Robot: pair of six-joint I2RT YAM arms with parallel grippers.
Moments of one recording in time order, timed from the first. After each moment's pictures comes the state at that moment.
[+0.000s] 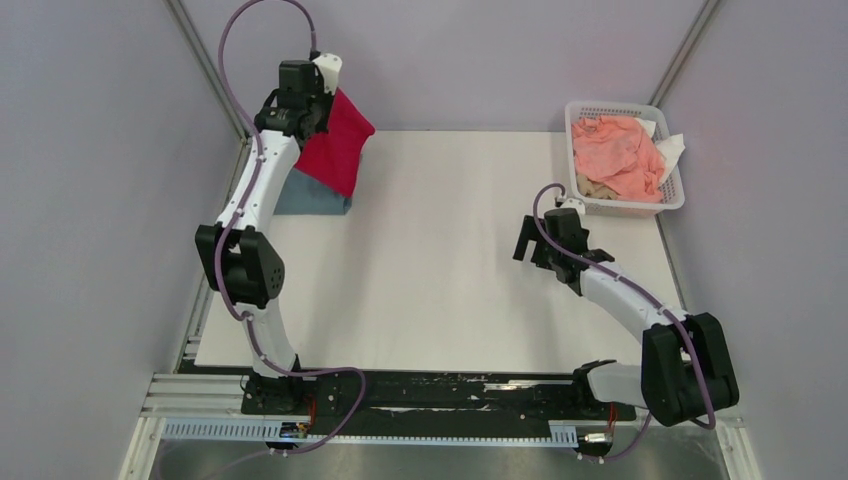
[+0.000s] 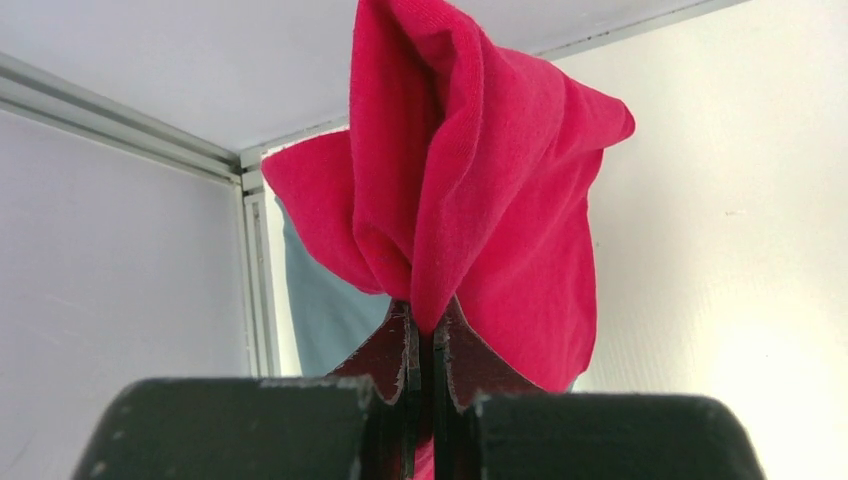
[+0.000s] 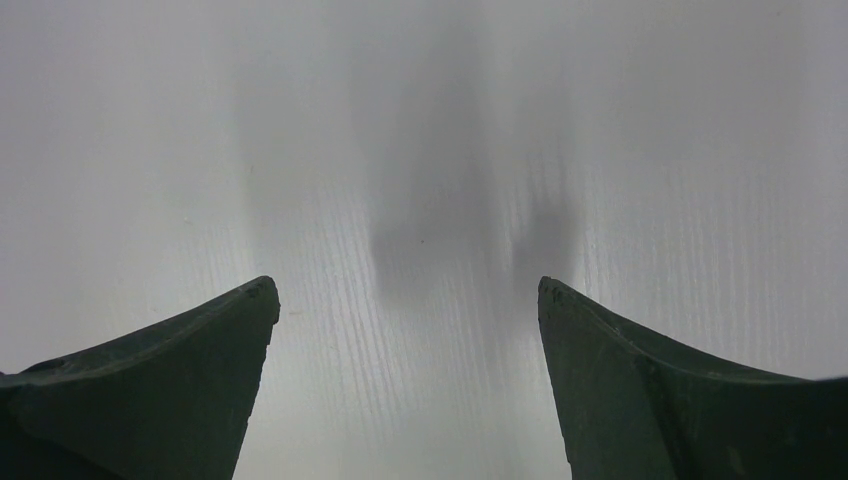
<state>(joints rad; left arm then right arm) -0.15 1.91 1.99 -0.58 -0.14 0.28 0.28 1.27 0.67 -0.18 0.20 0.43</state>
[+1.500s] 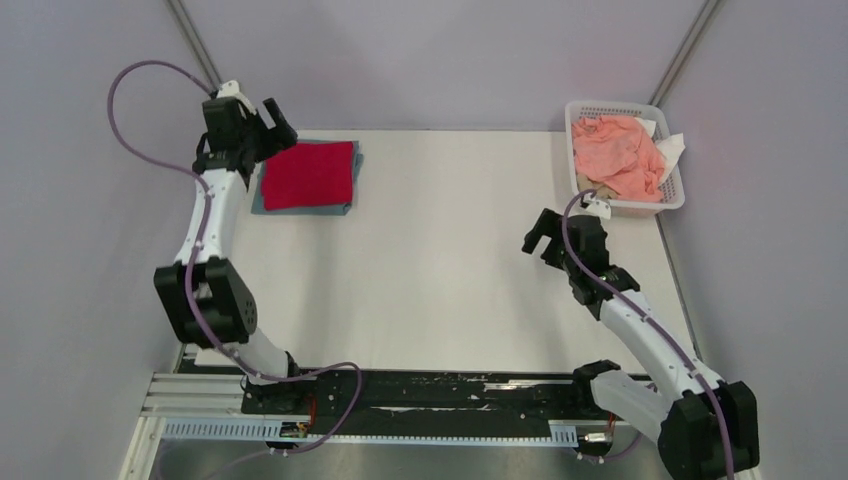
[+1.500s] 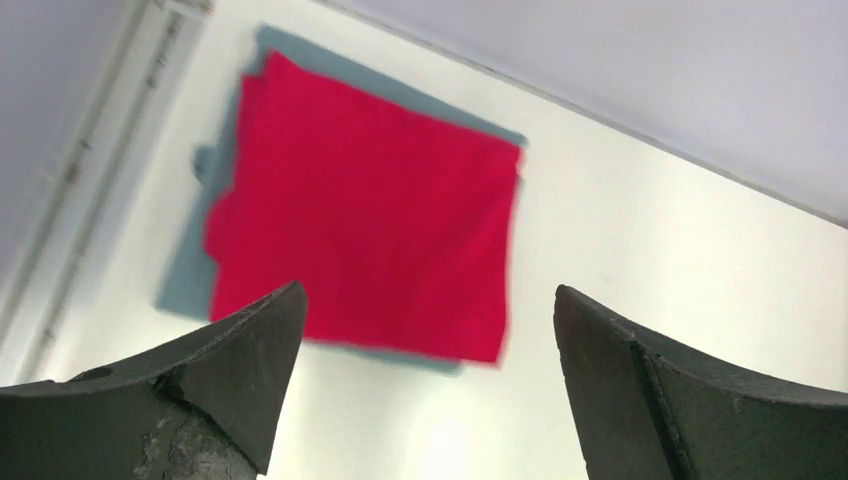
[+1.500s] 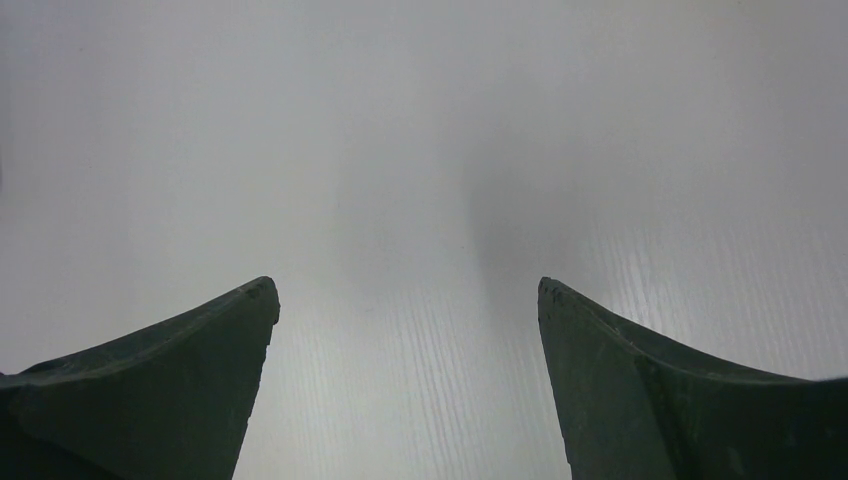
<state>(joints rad) 0.16 1.78 1.70 -0.45 0.09 -0.28 0.28 1.03 0.64 -0.21 0.22 0.54</state>
